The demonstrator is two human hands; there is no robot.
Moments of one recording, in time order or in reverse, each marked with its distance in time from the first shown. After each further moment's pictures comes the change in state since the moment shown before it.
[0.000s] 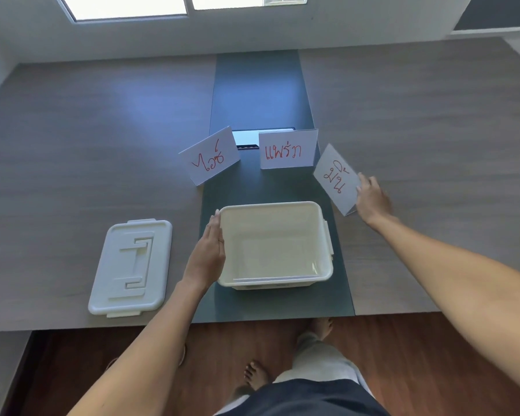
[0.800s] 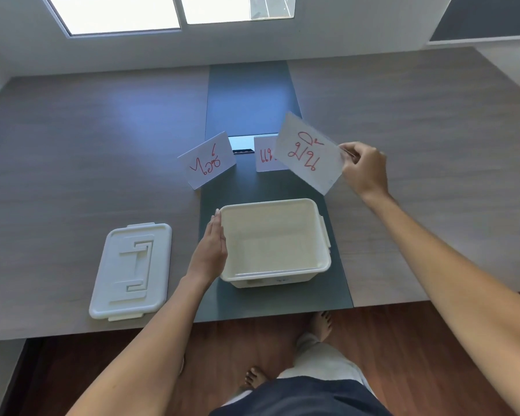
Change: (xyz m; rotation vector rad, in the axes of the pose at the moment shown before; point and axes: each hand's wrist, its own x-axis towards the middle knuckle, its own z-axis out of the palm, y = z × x) left_hand -0.003 0.009 -0.005 -0.043 -0.028 -0.014; right_hand -0.039 -0.080 -0.089 0.525 0.372 -0.118
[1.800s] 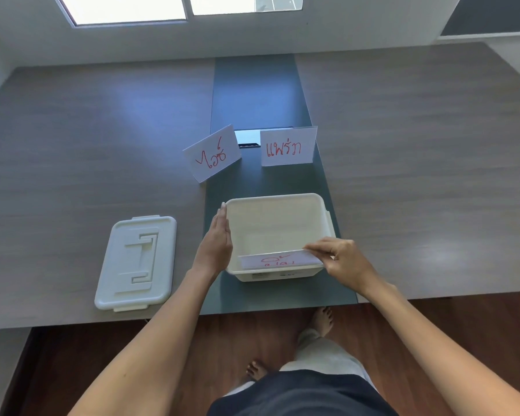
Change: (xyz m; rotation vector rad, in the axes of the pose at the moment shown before) left_hand 0.002 -0.006 0.001 -0.020 -0.001 0.020; right_hand -0.167 0.021 0.010 0.041 -0.602 -0.164
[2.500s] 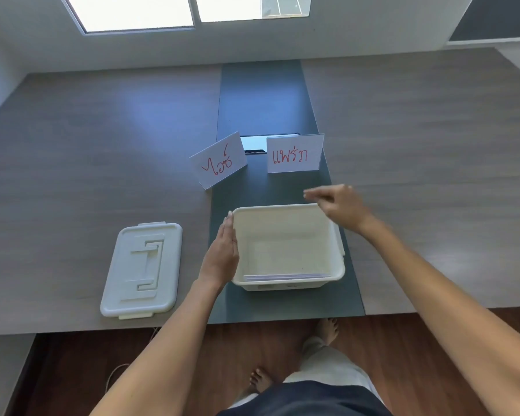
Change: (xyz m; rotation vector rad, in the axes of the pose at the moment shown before) left_hand 0.001 0.000 0.001 0.033 0.020 -0.015; right_hand 0.115 -0.026 -0.048 -0.052 0.029 0.099
